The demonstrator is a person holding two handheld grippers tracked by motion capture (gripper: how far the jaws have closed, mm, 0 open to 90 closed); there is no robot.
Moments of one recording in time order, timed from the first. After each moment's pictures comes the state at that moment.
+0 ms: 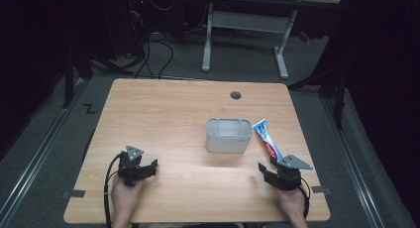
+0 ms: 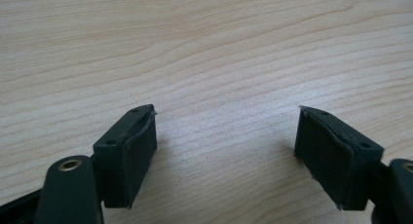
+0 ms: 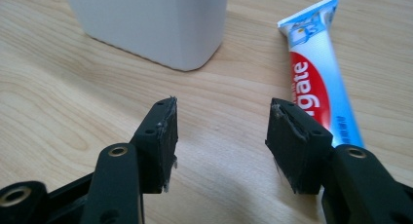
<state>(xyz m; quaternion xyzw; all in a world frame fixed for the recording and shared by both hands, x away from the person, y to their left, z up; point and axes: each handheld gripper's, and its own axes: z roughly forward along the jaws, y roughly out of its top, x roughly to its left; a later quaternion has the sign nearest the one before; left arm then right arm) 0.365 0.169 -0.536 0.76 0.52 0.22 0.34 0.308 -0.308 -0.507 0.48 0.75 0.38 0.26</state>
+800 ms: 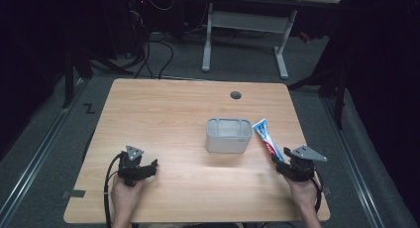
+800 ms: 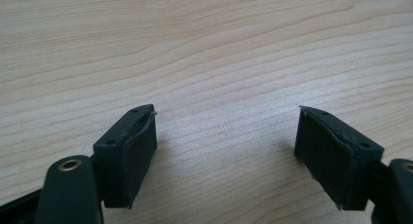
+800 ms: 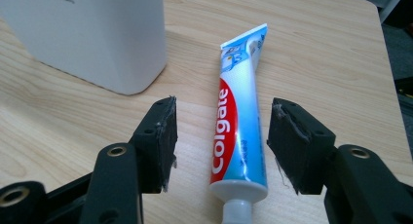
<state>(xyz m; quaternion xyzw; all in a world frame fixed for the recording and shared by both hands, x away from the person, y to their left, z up) 0.366 0.169 -0.536 0.76 0.52 0.22 0.34 0.322 -0.338 -0.481 0.50 0.73 0.36 0.30</state>
